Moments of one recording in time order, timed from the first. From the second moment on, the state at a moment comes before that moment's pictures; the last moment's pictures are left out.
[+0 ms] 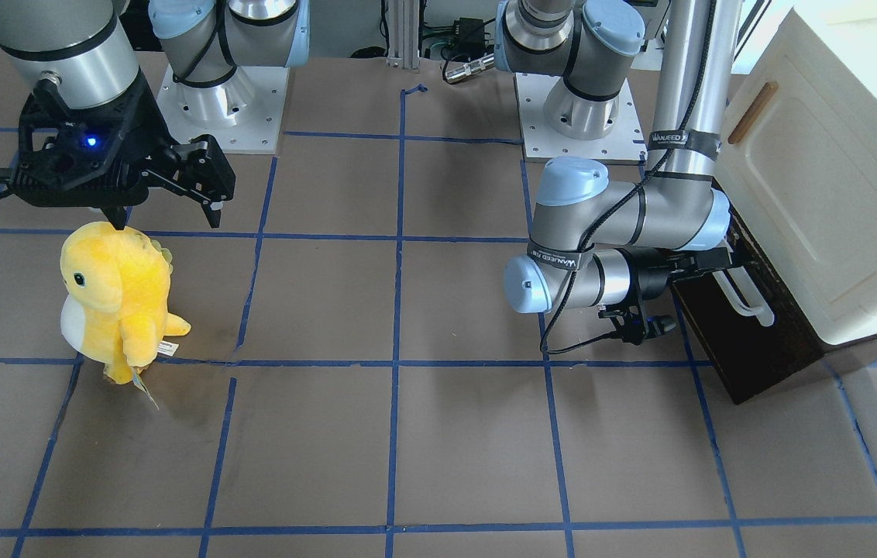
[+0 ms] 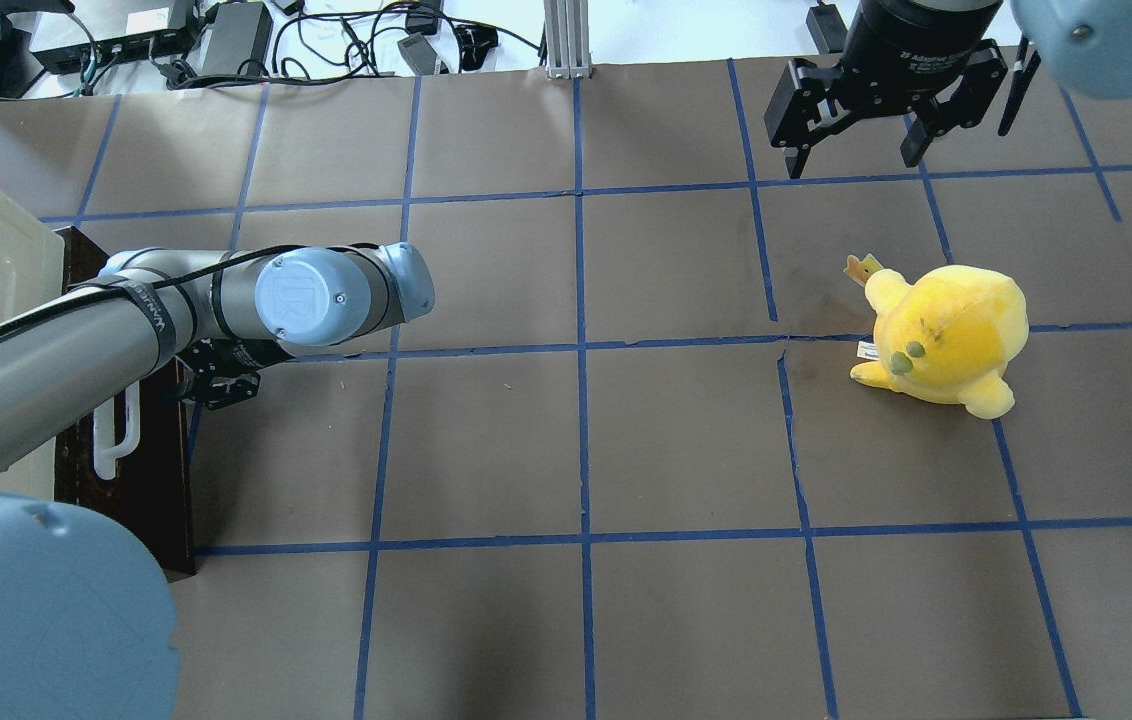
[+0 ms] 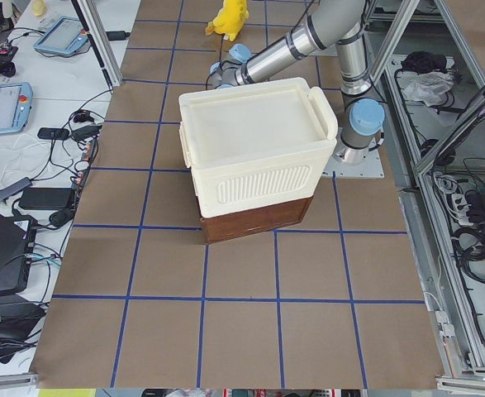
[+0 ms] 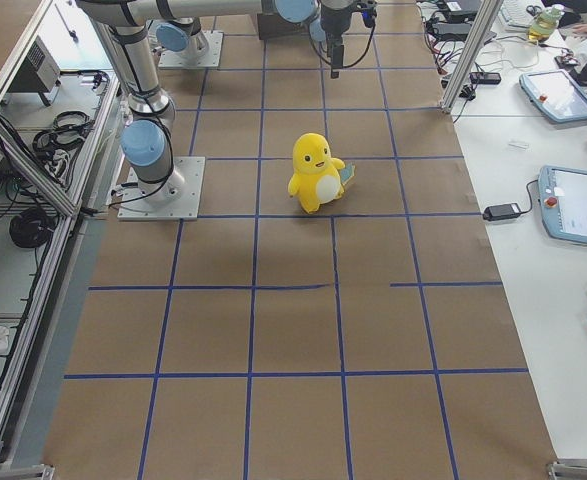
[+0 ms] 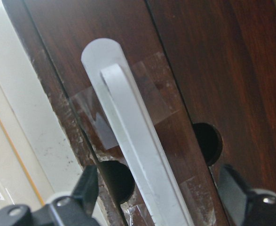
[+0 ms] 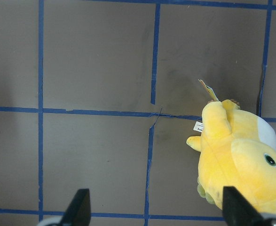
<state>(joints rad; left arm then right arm) -1.65 -2.02 -1.84 -1.86 2.81 -0.72 1.60 -1.48 1.44 -1.57 -1.58 -0.02</state>
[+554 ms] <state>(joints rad) -1.65 -2.02 -1.84 -1.89 2.81 -0.78 1.60 -1.48 1.44 -1.57 -1.58 -0.02</state>
